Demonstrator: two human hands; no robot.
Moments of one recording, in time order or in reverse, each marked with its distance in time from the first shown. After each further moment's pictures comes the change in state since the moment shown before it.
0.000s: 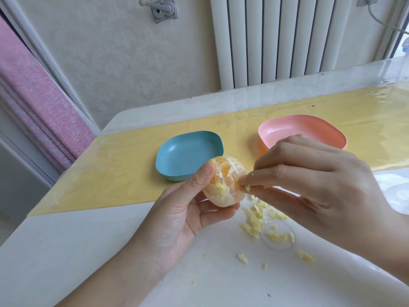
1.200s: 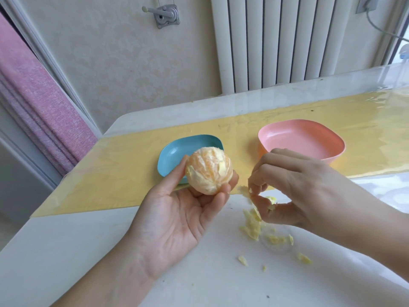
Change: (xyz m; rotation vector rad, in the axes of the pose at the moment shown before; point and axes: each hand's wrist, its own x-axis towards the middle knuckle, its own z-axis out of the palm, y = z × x) left_hand 0.003 0.011 -0.011 -0.607 -0.113 -0.353; right_hand -0.001 0.007 0.001 0.001 -0.272 0.062
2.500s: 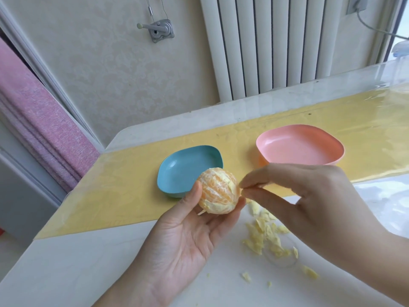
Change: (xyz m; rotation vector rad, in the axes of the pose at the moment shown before) left_hand 0.006 -0.012 -0.004 0.142 -0.027 0.168; right_hand 0.001 -0.022 0.002 0.264 0.261 0.351
